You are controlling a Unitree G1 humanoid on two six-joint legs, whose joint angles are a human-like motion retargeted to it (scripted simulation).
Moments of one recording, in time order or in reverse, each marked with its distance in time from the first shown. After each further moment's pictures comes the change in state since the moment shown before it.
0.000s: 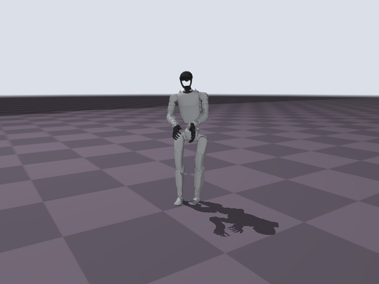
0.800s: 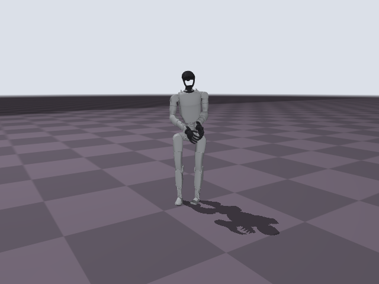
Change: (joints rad) left arm -0.036 -0.058 -0.015 0.032 0.194 0.024 -0.137; right arm 0.048 0.043 -0.047 0.083 0.237 -0.041 0.191; waist 0.071 0.032 -0.074; left_leg -0.036 0.054 -0.161 -0.070 0.037 -0.105; right_leg 0.061 0.024 -0.202 -0.109 0.019 -0.064
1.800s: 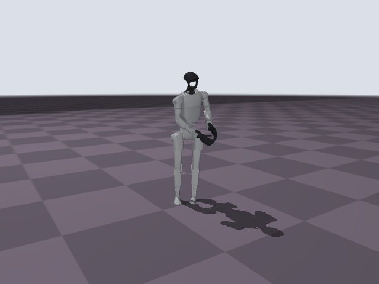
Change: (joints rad) left arm -0.063 0.237 -0.021 0.004 0.203 -0.008 -0.352; right arm -0.085 0.000 -0.096 0.118 0.354 -0.042 0.350; waist 0.049 0.090 0.069; left_leg -0.098 -0.029 -0.071 -0.030 0.125 -0.179; right_leg -0.054 -0.027 -0.166 0.045 0.009 -0.086
